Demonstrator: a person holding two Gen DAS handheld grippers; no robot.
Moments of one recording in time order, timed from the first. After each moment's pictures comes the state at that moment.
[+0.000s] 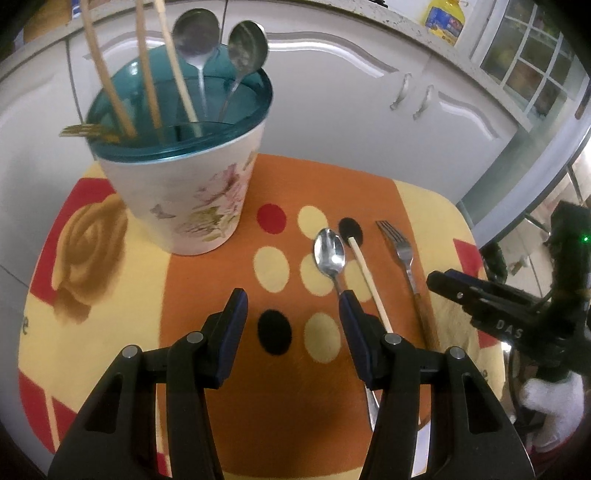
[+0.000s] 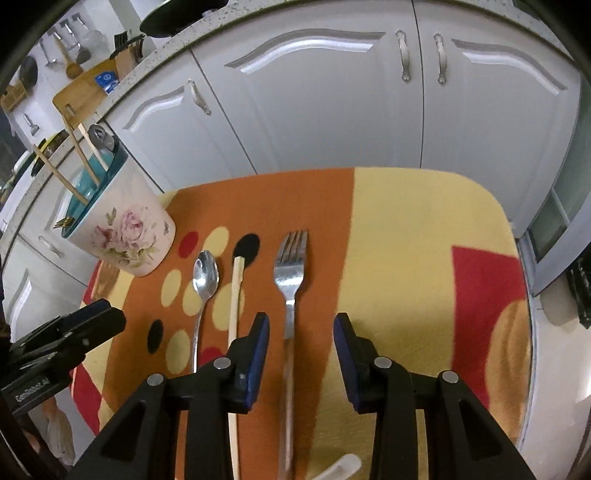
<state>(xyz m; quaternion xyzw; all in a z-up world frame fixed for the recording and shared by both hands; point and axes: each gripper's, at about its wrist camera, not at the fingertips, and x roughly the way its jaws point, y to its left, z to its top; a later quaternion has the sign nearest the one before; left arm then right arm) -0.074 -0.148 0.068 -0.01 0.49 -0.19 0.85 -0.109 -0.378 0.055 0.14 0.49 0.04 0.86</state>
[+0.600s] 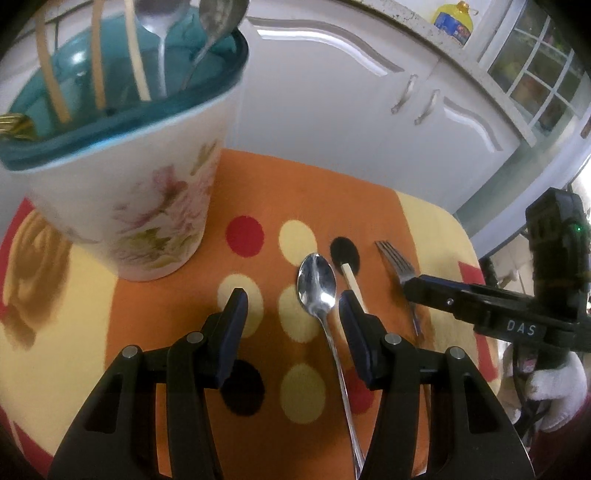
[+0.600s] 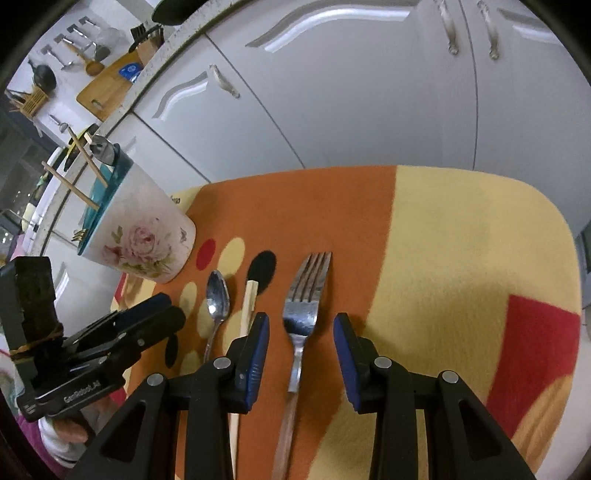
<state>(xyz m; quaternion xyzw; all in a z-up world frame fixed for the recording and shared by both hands) -0.038 -0.172 0.037 -0.05 0.50 -0.21 0.84 -0.046 -0.384 0.024 0.18 0.52 0.16 0.82</state>
